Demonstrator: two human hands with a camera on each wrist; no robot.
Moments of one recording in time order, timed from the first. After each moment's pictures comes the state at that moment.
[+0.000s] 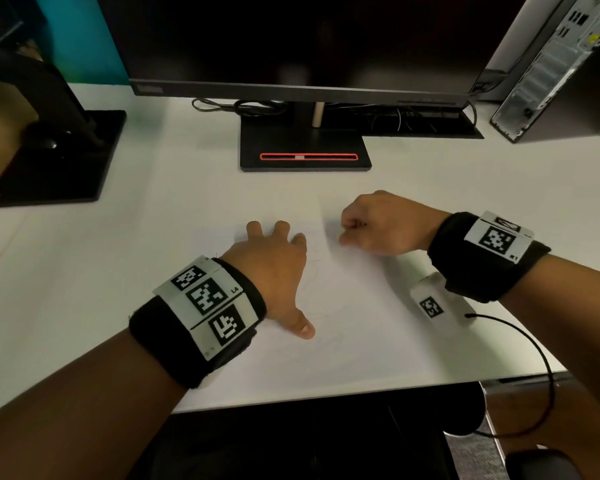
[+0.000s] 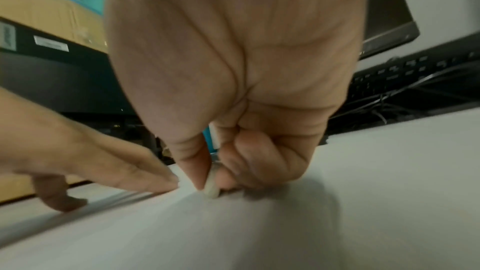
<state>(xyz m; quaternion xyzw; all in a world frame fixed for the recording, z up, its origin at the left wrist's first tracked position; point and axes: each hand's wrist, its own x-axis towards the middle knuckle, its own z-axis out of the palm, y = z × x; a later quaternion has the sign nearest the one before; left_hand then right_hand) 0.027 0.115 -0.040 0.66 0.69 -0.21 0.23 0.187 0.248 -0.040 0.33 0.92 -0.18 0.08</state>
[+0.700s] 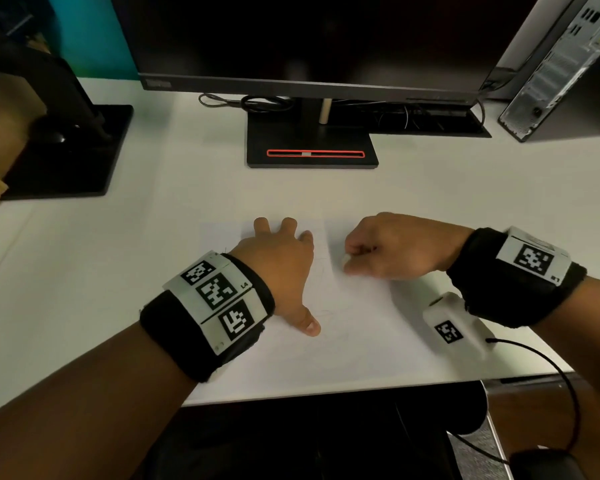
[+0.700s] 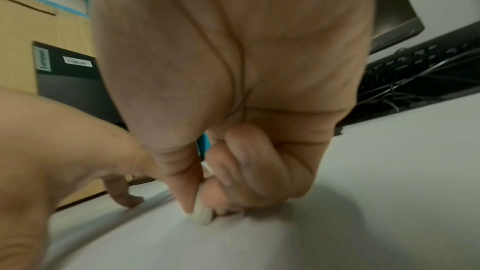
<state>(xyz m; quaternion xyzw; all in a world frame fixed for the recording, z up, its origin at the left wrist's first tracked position) 0.027 0.114 -0.040 0.66 0.69 -0.21 0.22 0.195 0.226 -0.039 0.32 0.91 -0.22 0.15</state>
